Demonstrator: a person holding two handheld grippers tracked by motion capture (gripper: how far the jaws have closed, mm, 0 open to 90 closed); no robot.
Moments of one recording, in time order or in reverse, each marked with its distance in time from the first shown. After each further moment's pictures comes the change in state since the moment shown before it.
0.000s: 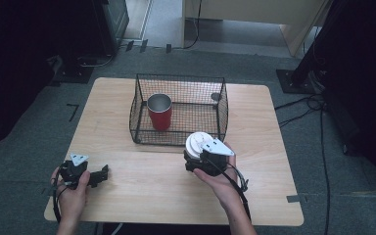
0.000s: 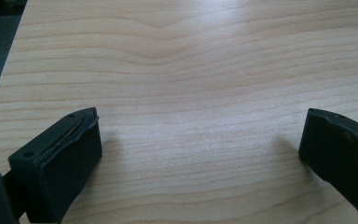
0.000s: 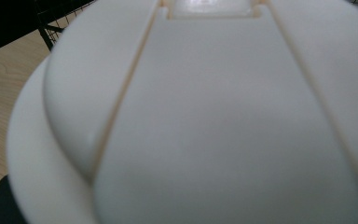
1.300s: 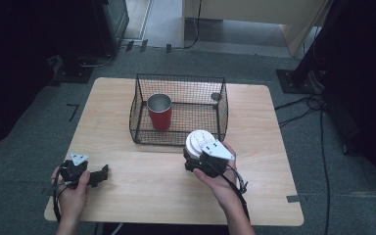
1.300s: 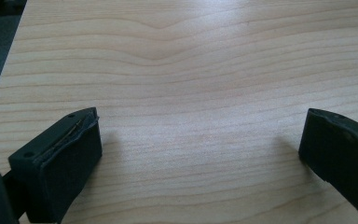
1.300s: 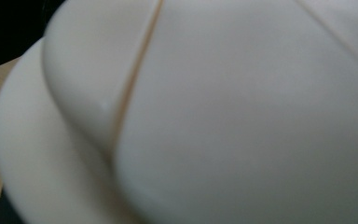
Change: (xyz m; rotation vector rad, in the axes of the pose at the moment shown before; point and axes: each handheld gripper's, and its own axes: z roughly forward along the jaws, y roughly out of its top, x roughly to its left) left arm 0.000 0.001 0.000 0.001 0.000 0.002; right arm 0.004 0.001 -0.005 -0.090 -0.016 -0.028
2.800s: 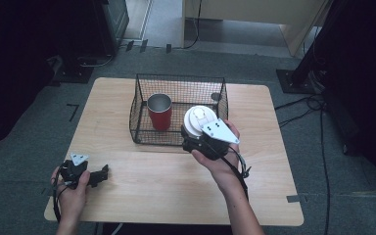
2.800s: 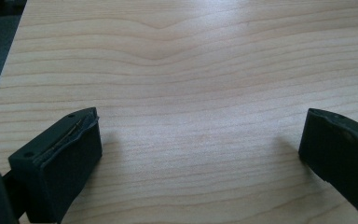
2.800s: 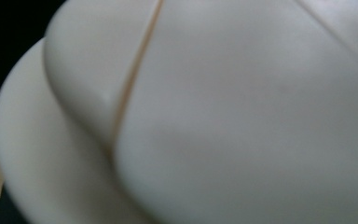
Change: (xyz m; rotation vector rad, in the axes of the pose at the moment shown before) left arm 0.000 0.000 0.000 0.001 0.000 -0.001; right arm 0.004 0.075 -0.017 -0.161 -0.024 -0.051
